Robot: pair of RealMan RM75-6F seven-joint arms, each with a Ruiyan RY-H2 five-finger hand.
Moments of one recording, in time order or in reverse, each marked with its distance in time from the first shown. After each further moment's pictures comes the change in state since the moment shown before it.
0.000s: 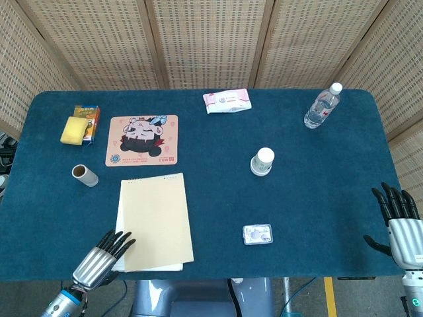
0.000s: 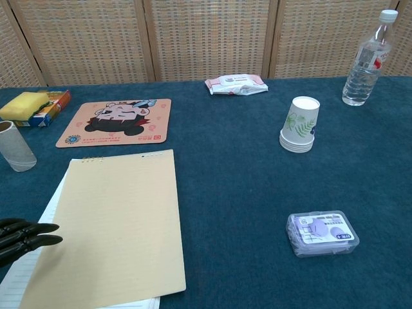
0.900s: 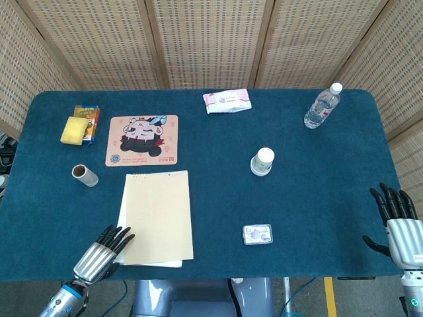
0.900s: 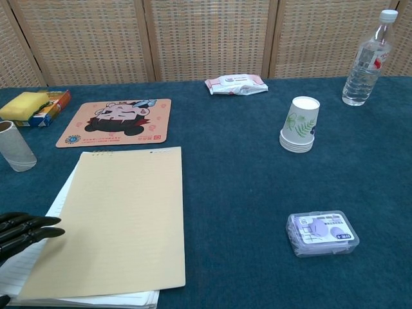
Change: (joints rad) left arm -0.015 -0.030 -0.021 0.051 -0.018 -0.003 -0.021; right arm 0.002 -0.002 -0.004 -0.001 -0.002 -0.006 -0.002
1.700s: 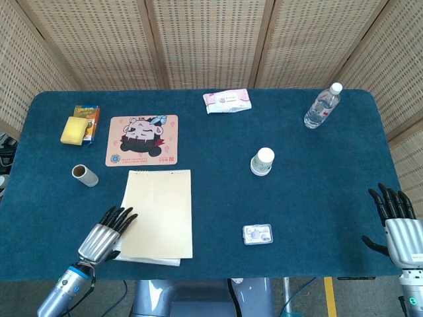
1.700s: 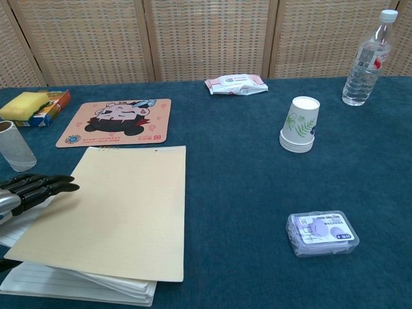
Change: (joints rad) left arm -0.078 0.000 -0.114 -0.066 -0.091 -0.057 -0.001; right arm 0.005 -0.007 -0.001 0.005 0.011 -0.015 -0.009
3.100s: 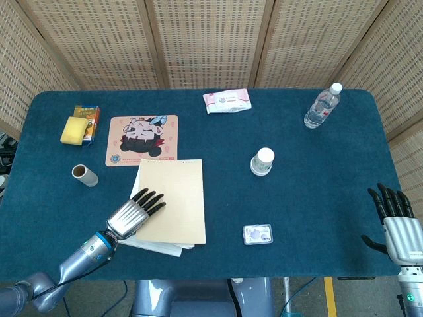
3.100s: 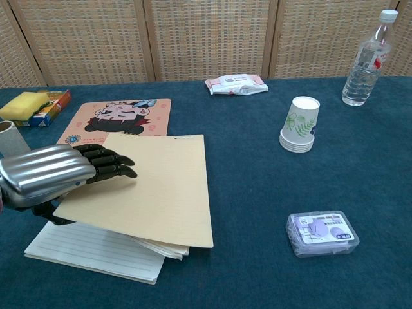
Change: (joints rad) left arm -0.286 0.013 -0.069 0.025 0.020 -0.221 0.115; right arm 0.011 -0.011 0.005 0.010 0.031 -0.034 -0.012
